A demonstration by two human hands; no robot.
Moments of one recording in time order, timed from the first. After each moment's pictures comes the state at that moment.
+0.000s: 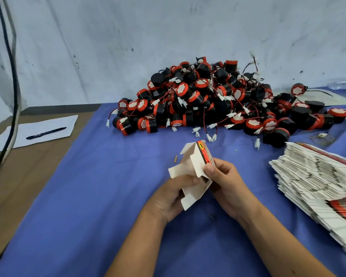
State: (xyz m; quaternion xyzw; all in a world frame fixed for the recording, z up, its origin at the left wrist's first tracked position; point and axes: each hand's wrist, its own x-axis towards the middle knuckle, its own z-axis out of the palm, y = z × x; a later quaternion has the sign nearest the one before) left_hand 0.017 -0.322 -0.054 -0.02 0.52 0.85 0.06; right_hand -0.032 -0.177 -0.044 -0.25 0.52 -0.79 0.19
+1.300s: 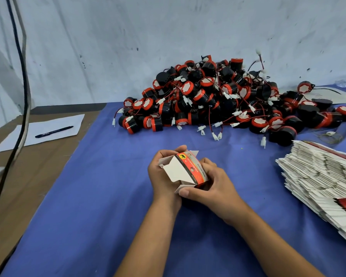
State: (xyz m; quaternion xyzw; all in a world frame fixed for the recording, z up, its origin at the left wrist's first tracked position) left_hand 0.009 -0.330 -0.037 -0.14 0.43 0.87 -0.20; right_hand -0.009 -0.196 -0.046 -0.31 0.72 -0.62 0.08
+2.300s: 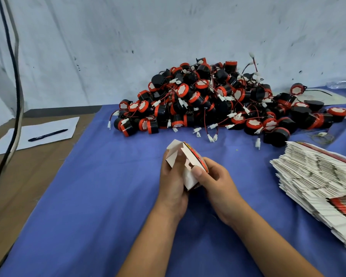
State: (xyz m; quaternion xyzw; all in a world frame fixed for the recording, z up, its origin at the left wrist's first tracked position) left_hand 0.011 -0.304 -0.033 -0.10 0.49 0.85 -0.17; right_hand -0.012 -0.194 -0.044 -0.25 0.57 -0.77 0.15
